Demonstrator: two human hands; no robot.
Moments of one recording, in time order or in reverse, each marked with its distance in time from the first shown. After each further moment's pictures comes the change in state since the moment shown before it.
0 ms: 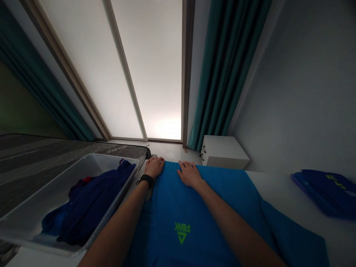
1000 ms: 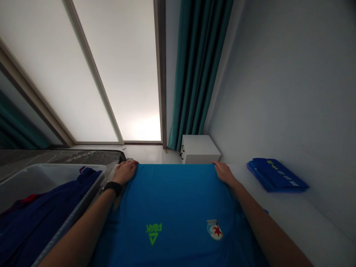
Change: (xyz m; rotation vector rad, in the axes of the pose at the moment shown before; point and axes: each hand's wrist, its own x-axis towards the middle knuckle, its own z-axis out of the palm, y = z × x) left_hand 0.002 0.001 -0.007 0.061 -0.045 0.037; right_hand -0.120 0.258 -0.032 -0.028 0.244 0.392
